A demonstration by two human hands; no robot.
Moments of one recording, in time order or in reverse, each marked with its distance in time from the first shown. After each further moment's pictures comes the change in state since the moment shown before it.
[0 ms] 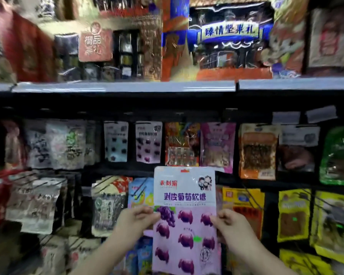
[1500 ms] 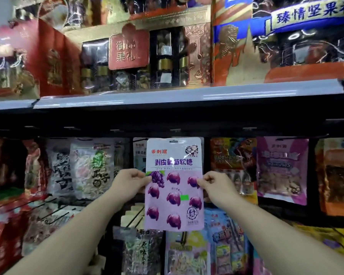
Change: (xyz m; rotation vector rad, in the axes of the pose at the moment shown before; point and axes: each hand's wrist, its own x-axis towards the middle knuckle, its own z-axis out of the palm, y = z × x) left_hand 0.212 0.061 -0.180 0.226 0.173 0.151; right_hand 0.201 -0.163 0.178 -0.047 0.002 -0.219
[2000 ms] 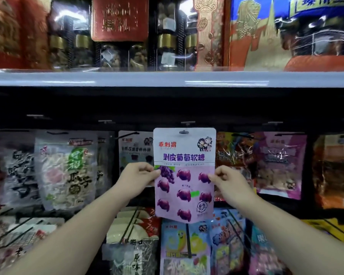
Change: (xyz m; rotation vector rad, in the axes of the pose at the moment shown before) left_hand 0.087 -0.039 0.012 -0.149 -0.200 0.066; right_hand 0.034 0.007 0.020 -0.055 0.142 0.047
